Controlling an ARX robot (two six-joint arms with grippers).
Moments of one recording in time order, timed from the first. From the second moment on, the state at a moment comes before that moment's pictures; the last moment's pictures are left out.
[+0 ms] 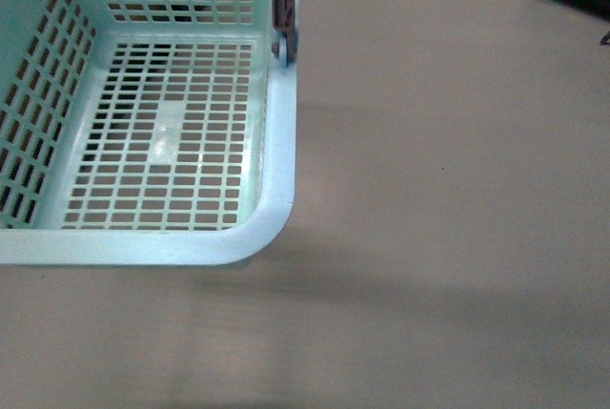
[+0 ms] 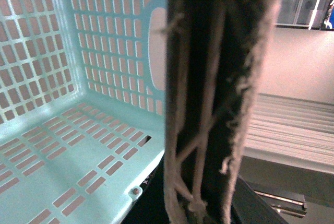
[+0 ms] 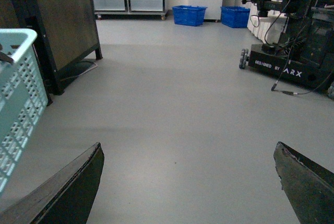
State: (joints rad) left arm -0.28 1.34 0.81 0.32 -0.33 -1.62; right arm 0.00 0.00 0.01 0.00 0.00 -0.01
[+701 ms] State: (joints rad) left arm -0.40 0.93 0.78 -0.09 -0.48 -1.53; right arm 0.00 0.00 0.01 0.00 0.00 -0.01
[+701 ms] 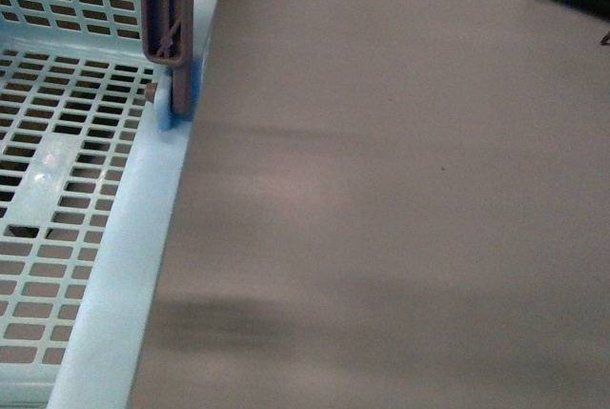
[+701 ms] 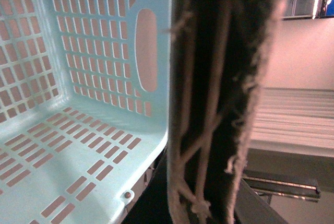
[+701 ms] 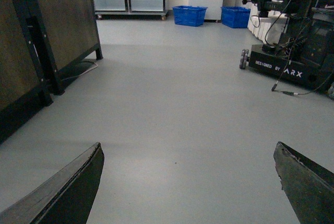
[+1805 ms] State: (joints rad) left arm -0.40 0.93 0.77 -0.09 -0.47 -1.52; right arm 0.00 0.00 0.01 0.00 0.00 -0.01
